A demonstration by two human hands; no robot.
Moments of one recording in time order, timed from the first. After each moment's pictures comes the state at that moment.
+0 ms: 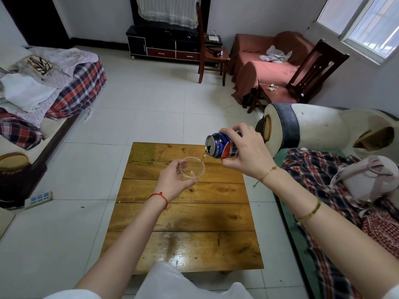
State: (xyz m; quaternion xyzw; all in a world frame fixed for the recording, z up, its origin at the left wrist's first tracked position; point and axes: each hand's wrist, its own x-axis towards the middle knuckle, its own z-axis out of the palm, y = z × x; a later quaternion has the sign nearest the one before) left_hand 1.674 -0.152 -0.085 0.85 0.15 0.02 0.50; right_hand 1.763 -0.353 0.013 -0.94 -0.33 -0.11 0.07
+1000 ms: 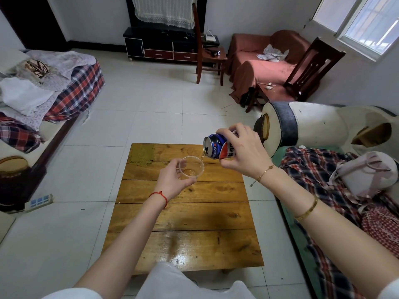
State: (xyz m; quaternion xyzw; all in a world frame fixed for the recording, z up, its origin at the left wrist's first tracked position) left_hand 1.672 -0.158 -0.075 0.86 0.14 0.02 0.49; right_hand 1.758 -0.356 0.011 -0.94 -0.33 -0.11 0.06
